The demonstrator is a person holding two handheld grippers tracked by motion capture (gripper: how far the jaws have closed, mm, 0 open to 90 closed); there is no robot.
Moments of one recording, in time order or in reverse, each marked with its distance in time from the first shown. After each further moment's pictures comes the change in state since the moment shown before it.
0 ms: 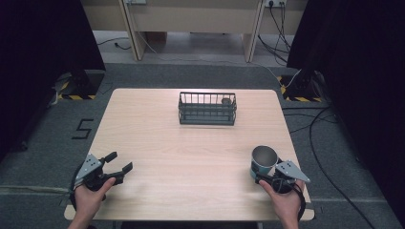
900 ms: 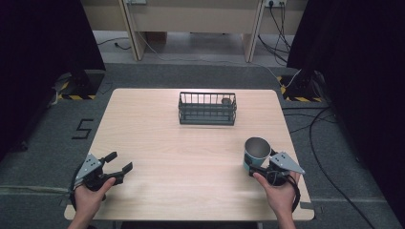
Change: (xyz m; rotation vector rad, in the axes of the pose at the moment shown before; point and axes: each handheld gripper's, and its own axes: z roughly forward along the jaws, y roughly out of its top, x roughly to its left) left arm 0.000 0.000 0.000 -0.002 0.000 0.000; right arm 0.014 0.028 0.014 -0.056 0.059 -0.011
